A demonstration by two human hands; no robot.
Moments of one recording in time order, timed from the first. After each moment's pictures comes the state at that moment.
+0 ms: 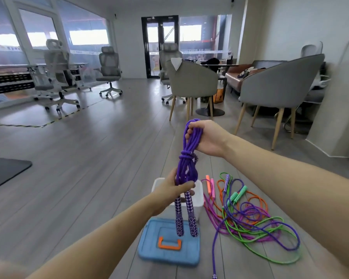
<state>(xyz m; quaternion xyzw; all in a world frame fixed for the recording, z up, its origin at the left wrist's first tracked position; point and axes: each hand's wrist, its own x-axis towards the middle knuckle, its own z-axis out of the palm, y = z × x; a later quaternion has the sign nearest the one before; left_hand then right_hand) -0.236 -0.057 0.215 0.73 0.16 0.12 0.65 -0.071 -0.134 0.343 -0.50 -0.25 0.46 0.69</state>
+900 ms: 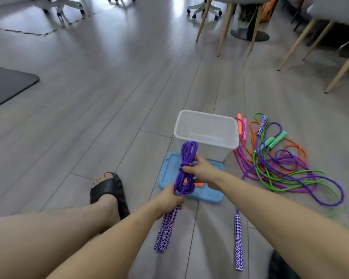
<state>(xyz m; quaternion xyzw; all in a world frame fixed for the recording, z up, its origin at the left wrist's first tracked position) -0.326 -0.021 -0.048 0.67 0.41 -0.06 0.61 -0.158 -0.067 -0.012 -0.72 -0.22 0.50 0.43</state>
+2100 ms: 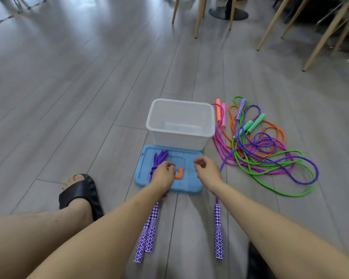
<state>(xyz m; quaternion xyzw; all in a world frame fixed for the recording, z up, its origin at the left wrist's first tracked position) -0.225 -0.018 -0.097 0.68 0.48 0.04 0.55 -0.093 -0.134 -0.102 -0.84 -0.19 0.26 0.44</state>
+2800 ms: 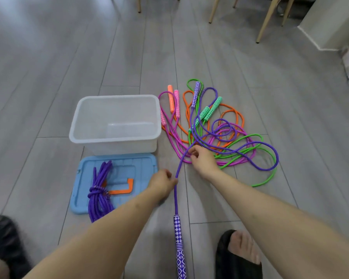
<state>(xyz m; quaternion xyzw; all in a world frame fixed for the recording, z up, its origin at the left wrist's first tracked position) -0.073 -0.096 -0.145 0.80 0.38 -0.17 0.43 0.067 -0.208 -0.135 -0.91 -0.20 0.21 0.31</state>
